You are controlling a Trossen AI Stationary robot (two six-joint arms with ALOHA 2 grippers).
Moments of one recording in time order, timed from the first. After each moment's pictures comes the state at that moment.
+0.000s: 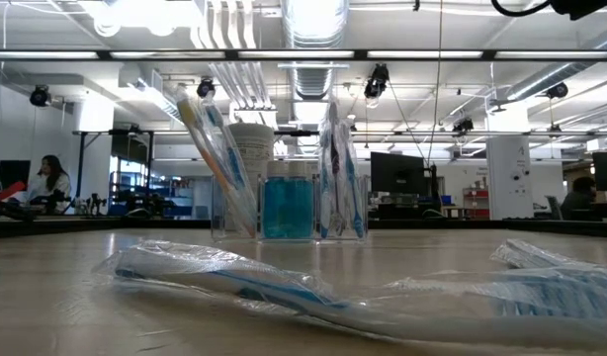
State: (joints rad) left arm -0.35 1.52 1.00 0.84 -0.22 0.40; right arm 0.38 1.42 0.68 1.03 0.21 -0.37
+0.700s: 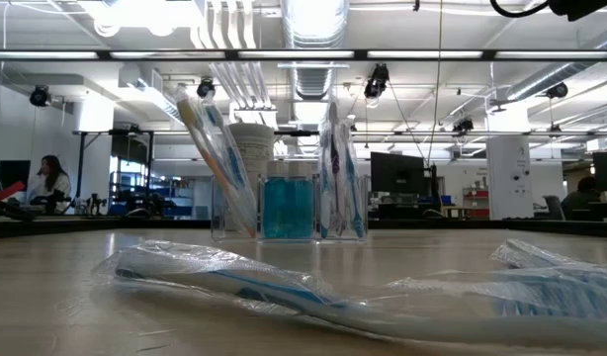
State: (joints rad) left arm -0.33 1.52 1.02 0.84 -0.17 0.30; right arm 0.37 1.43 0.68 1.03 0.21 -0.34
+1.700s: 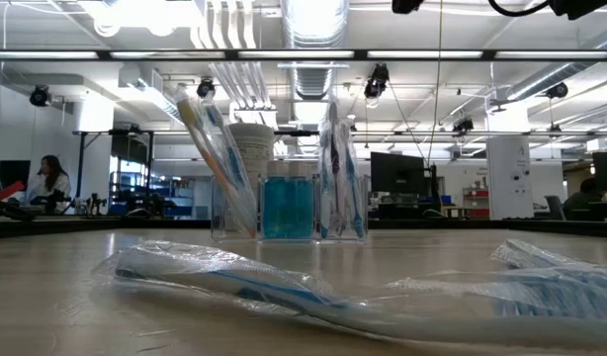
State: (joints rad) left arm -0.34 1.50 1.01 0.82 -0.16 0.35; right arm 0.37 1.41 0.68 0.79 0.21 -0.19
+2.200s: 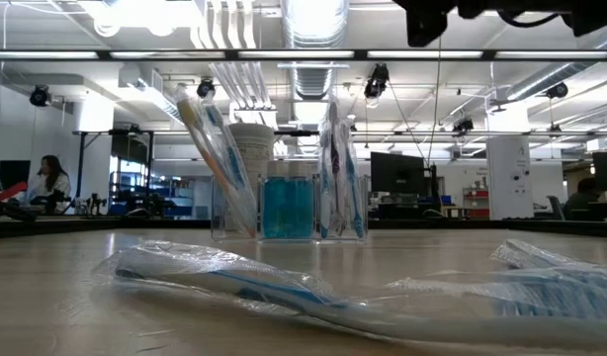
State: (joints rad) left arm -0.47 1.43 1.01 0.80 -0.30 0.51; right arm 0.38 1.37 0.59 0.74 0.20 -0.06
